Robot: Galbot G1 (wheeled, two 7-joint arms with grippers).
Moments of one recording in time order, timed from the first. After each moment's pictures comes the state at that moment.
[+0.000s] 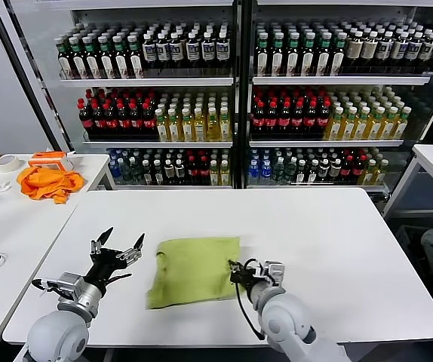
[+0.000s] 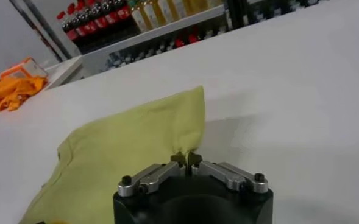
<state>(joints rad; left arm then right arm) 1.32 -0.97 -0.47 -1.97 -0.49 0.20 -0.08 -1.01 1.23 0.02 1.87 0.92 -0.57 0.49</state>
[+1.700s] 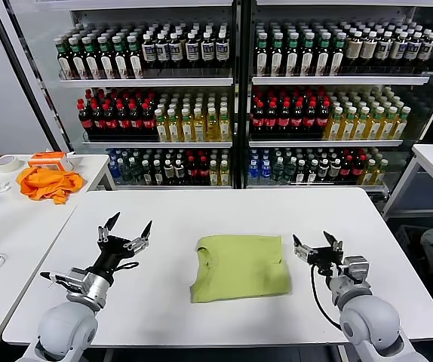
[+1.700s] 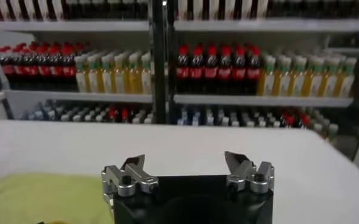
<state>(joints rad) 1.25 -1.02 -0.45 -1.92 -0.37 0.08 -0.01 -1.21 1.07 0.44 2.00 0.50 -0.47 0.19</state>
